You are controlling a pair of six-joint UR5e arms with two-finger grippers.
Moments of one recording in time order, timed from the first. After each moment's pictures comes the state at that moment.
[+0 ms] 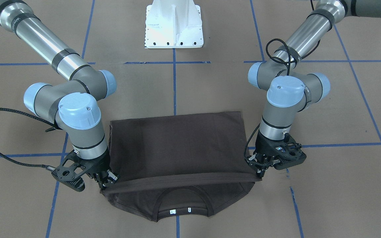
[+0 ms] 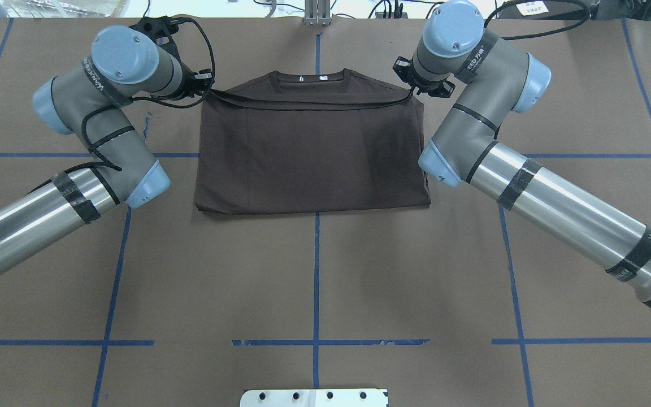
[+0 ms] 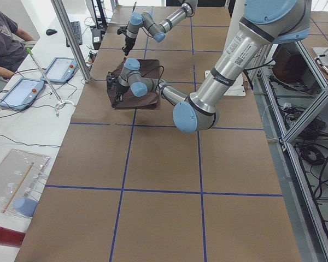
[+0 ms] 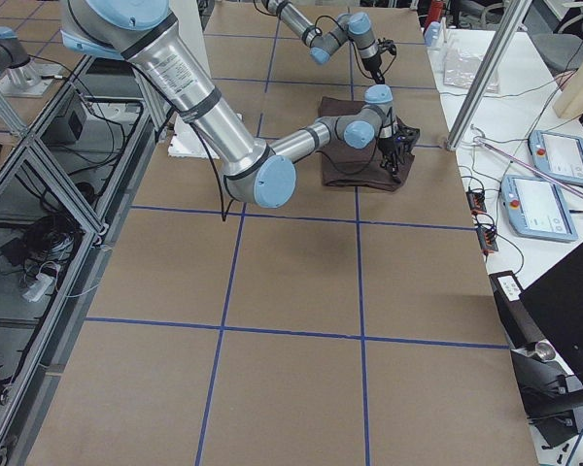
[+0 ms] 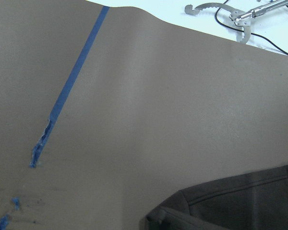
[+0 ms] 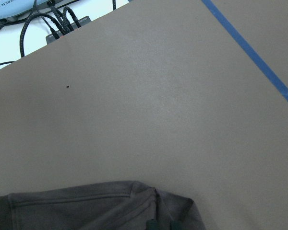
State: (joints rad) left arm -0.82 -2.26 -1.24 -2.13 -1.72 -1.30; right arm 0.82 -0.78 1.17 -1.20 1.75 1.50
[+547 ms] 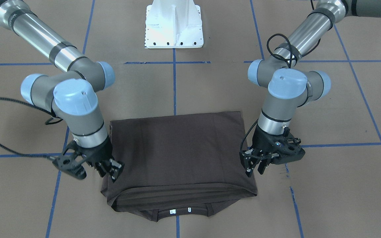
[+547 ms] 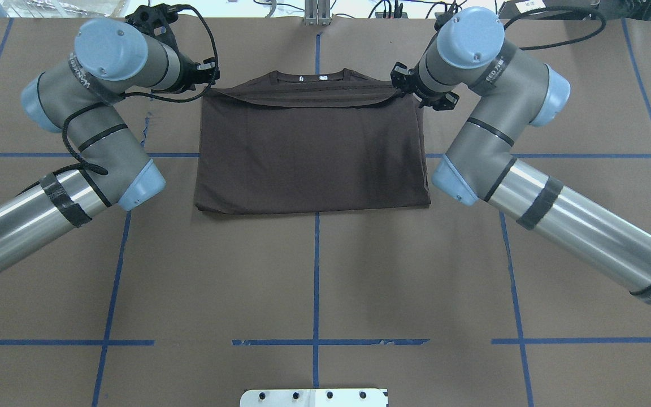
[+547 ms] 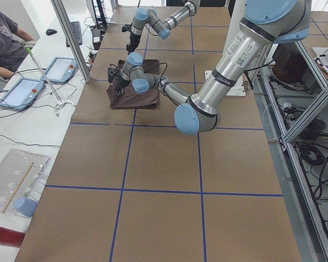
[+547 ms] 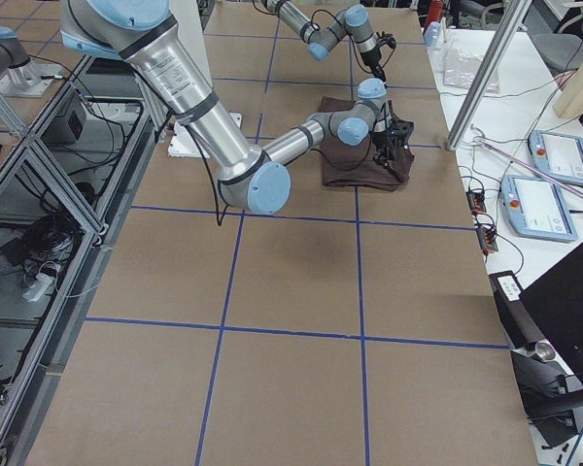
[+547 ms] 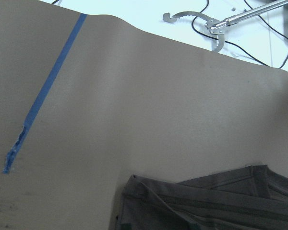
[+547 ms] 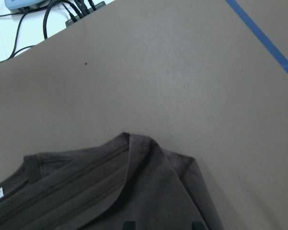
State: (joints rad) left arm -0.83 -2.21 -1.37 -2.15 -1.72 -1.31; right arm 0.79 -0.92 1.40 -1.20 1.81 1.54
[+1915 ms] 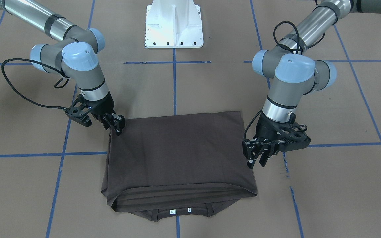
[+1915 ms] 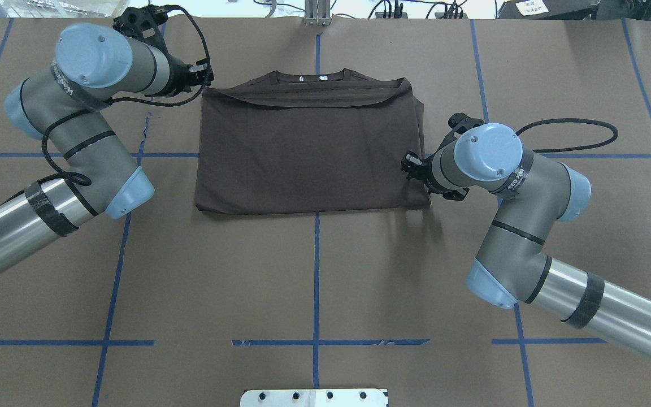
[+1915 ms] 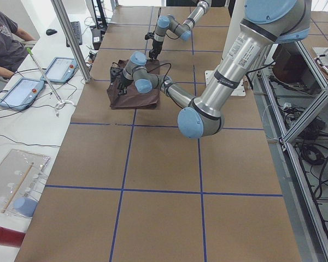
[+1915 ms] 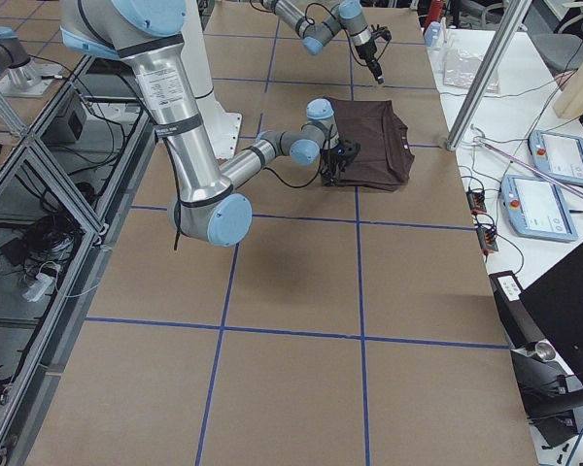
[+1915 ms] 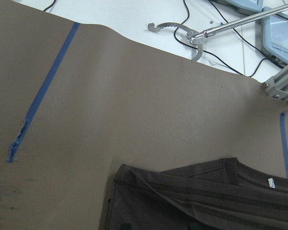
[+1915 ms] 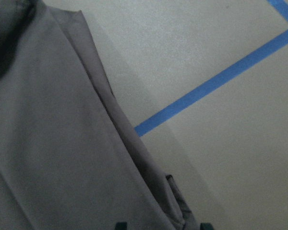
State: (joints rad) left arm -0.83 -2.18 -1.43 -2.15 -1.72 -1.33; right arm 0.61 -1.14 1.61 -1.20 1.74 1.73
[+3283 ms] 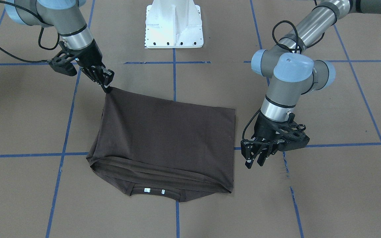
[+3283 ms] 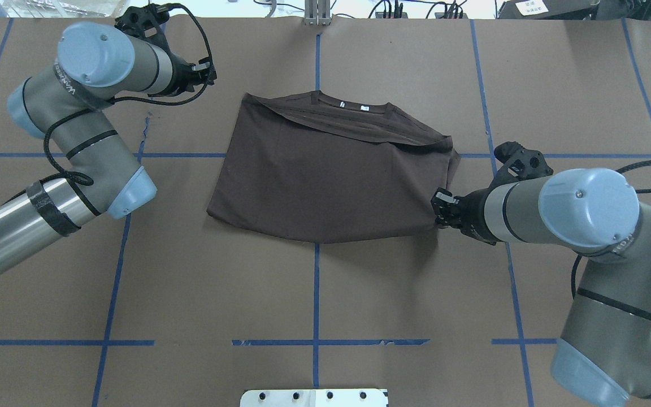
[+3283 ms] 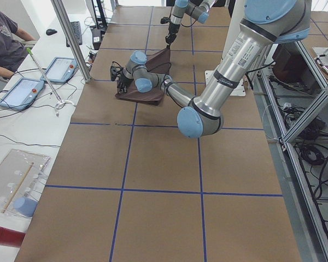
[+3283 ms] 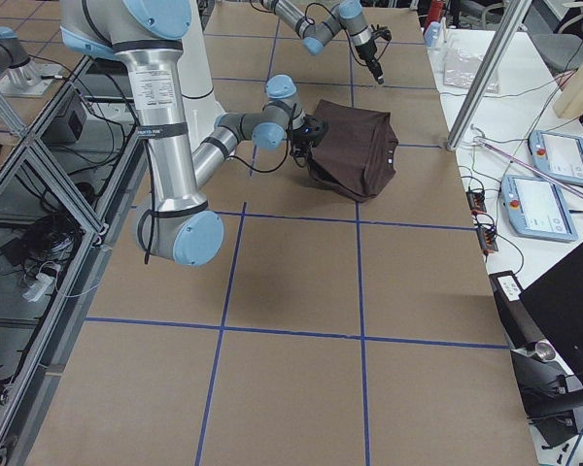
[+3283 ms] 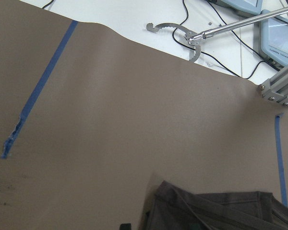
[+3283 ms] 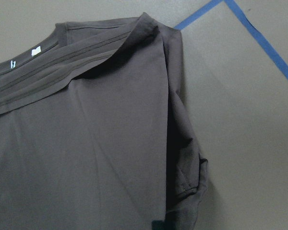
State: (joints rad) left arm -0.82 -2.18 -1.43 -2.15 -1.72 -1.36; right arm 0.50 -1.40 2.14 -1.34 1.71 1.84
